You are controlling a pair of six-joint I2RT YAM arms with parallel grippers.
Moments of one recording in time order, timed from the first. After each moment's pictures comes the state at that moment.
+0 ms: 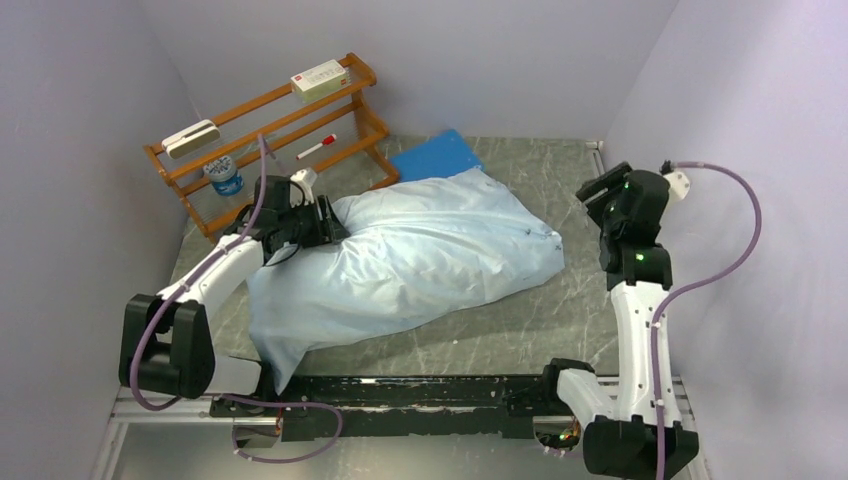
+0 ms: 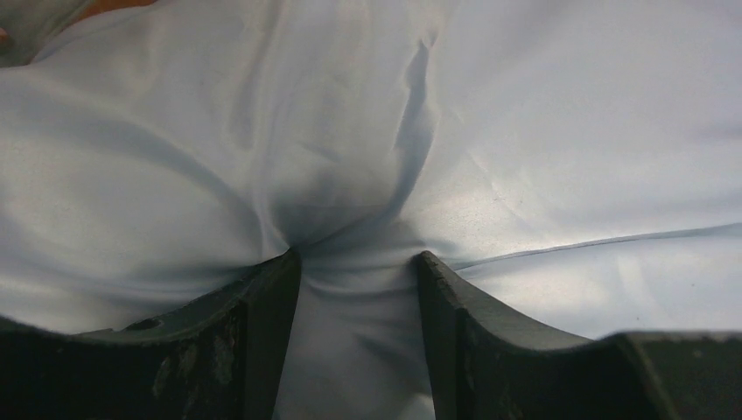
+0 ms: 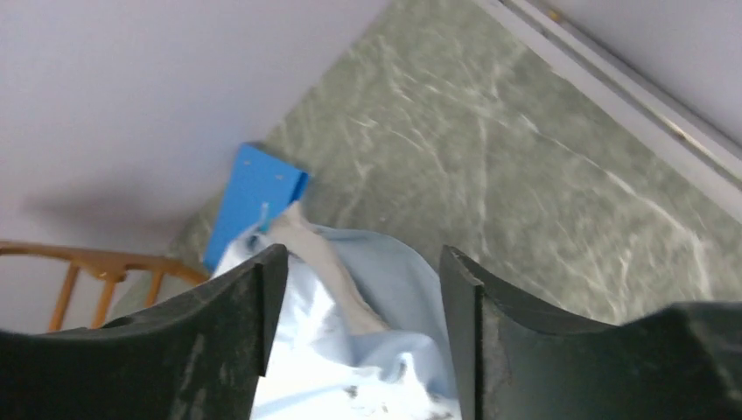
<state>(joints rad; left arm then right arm) -0.18 1.38 0.85 -0.22 0.39 -0.39 -0.15 0.95 1.05 -0.51 0.20 0.65</state>
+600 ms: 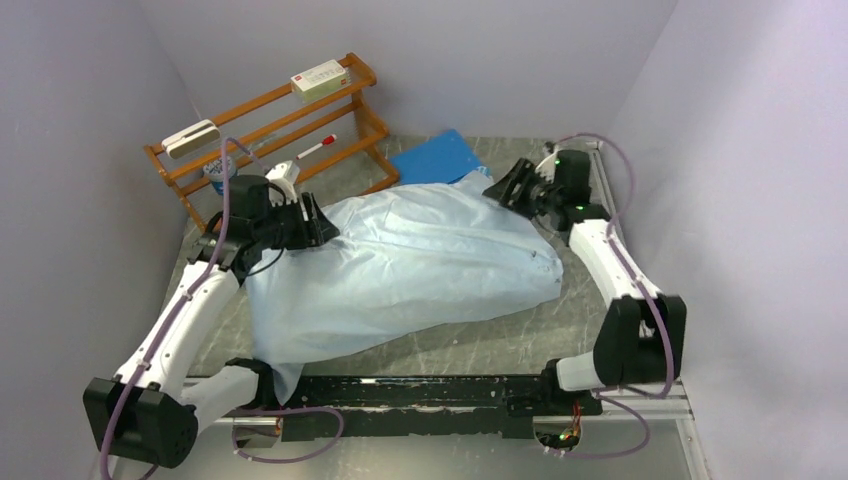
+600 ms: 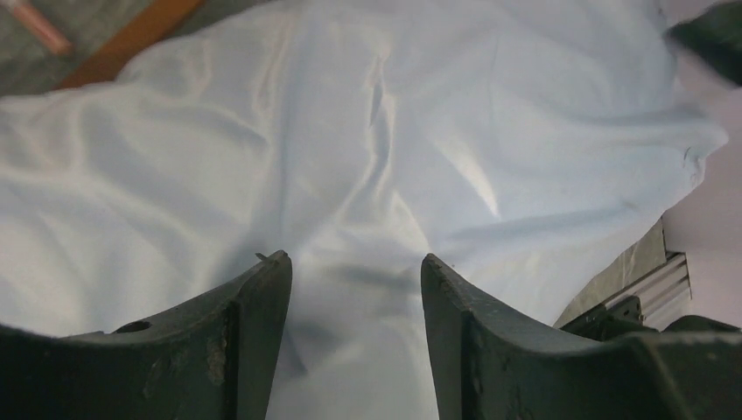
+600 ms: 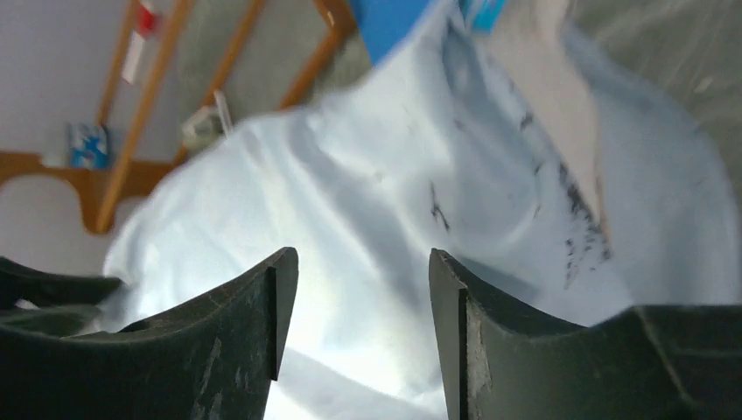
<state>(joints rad) -0.21 1.06 0.93 -0.49 0.35 -0.40 0.03 1.38 1.07 -0.21 -0.46 0.57</state>
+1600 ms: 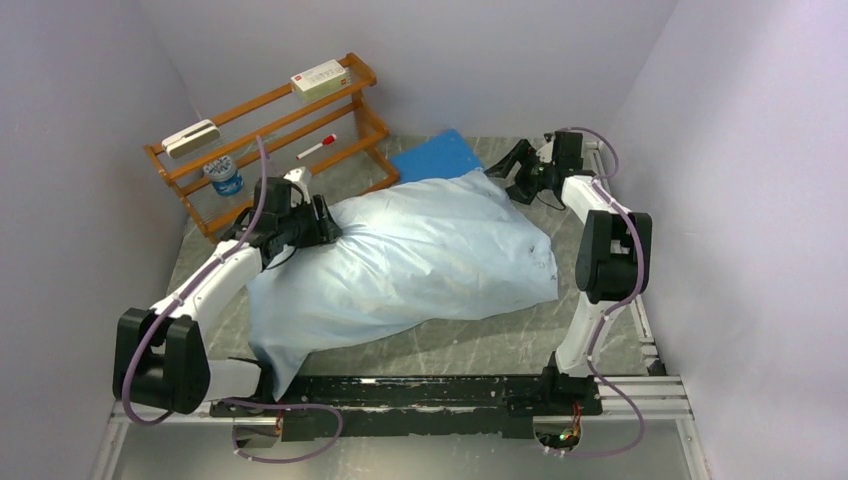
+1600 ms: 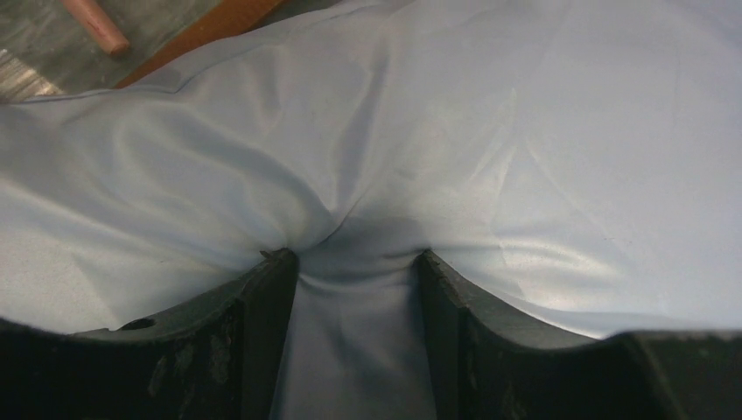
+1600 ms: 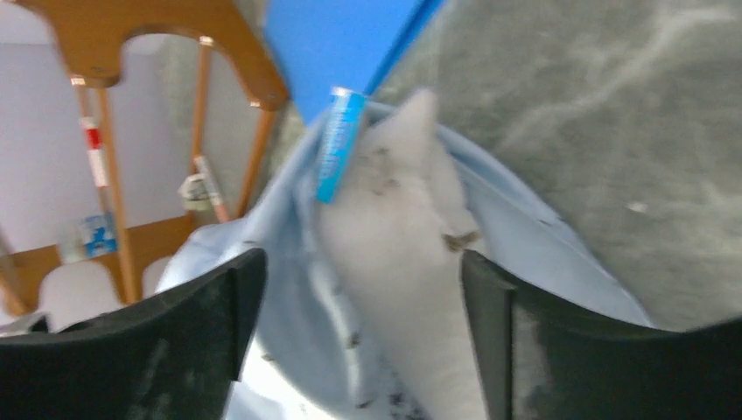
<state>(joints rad) -0.22 1.29 0.83 -0.26 0.21 -0.40 -0.05 1.95 1.41 -0.23 -0.59 0.64</state>
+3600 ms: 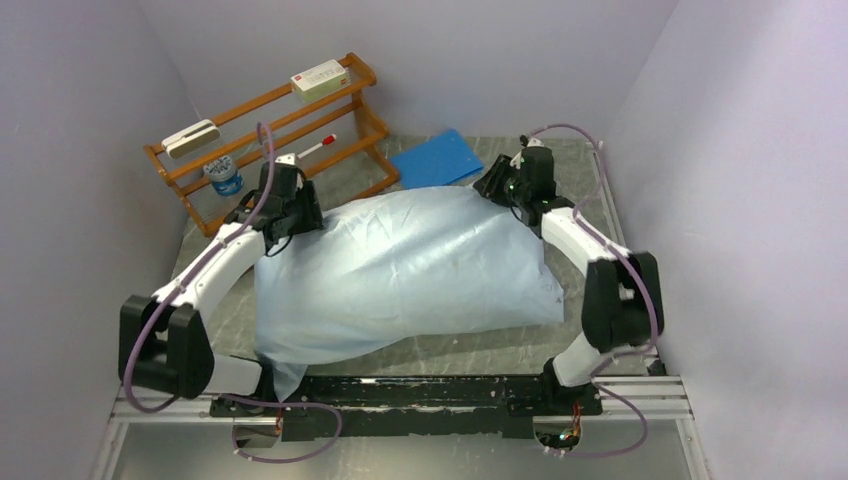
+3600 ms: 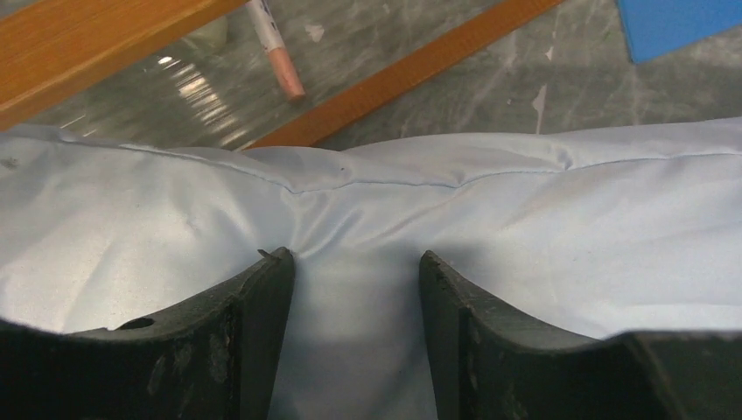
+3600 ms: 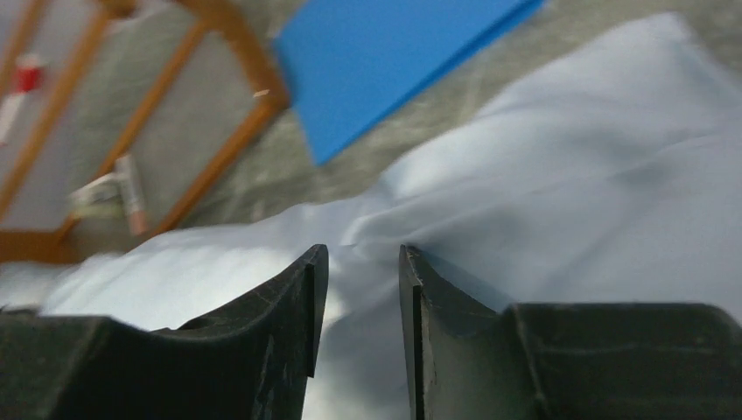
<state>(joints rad) -0.24 1.33 1.00 -0.42 -0.13 -0.41 0.20 1.54 1.05 0.05 -0.22 0.52</state>
